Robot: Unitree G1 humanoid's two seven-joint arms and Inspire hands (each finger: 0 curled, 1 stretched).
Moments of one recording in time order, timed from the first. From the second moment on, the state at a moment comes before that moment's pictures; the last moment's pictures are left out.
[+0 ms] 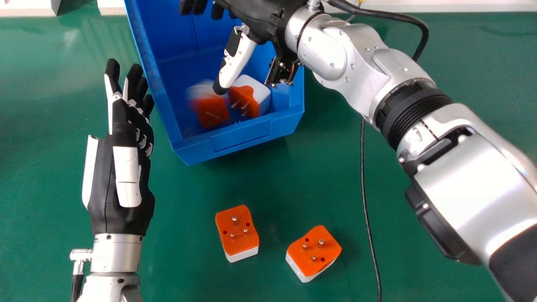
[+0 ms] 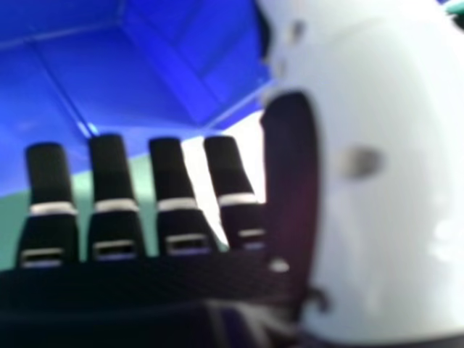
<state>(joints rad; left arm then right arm) -0.01 0.07 0.17 0.39 -0.25 -0.77 -0.31 -1.36 -0.04 0.43 1.33 -0.63 -0.34 0.05</state>
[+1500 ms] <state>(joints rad) 0.00 0.07 0.16 0.38 -0.25 -0.76 -0.30 -0.75 -0.40 0.18 0.57 -0.30 -0.59 0.32</state>
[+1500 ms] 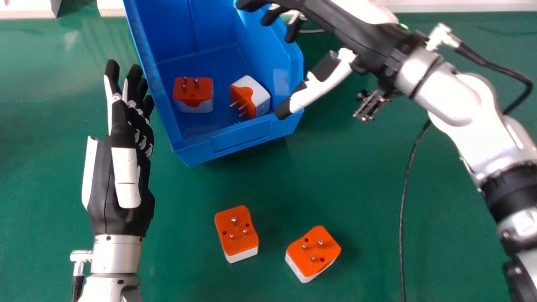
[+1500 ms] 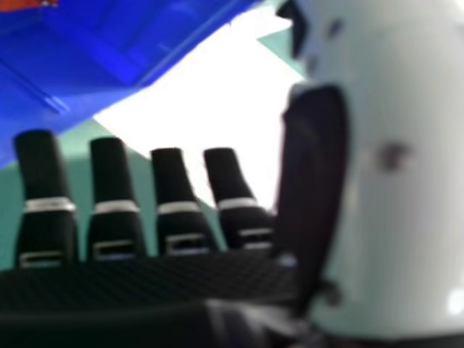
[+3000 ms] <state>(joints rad) 0.01 0.07 0.16 0.37 -0.26 -0.75 -0.31 -0.17 -0.47 0.08 0.18 -0.24 -0.58 0.33</state>
